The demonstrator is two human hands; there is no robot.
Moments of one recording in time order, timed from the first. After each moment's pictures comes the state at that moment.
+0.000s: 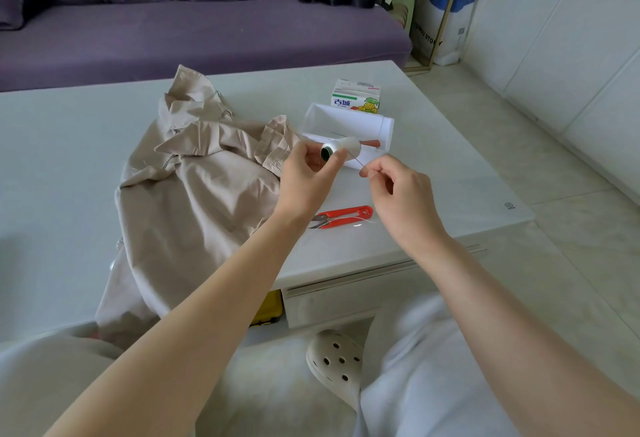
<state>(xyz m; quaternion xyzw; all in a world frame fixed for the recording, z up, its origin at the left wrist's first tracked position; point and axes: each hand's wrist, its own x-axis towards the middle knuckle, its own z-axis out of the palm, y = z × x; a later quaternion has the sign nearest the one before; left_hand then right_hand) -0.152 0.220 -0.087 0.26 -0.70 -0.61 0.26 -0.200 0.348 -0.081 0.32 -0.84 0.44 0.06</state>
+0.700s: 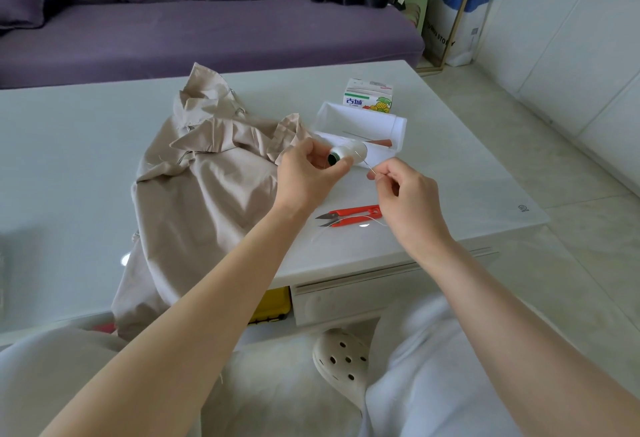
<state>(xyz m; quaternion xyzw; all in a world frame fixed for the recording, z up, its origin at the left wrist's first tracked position) -0.142 0.206 -0.082 0.26 -0.74 -0.55 0.28 -0.195 0.341 -0.086 0.30 -0.84 0.44 0.06</state>
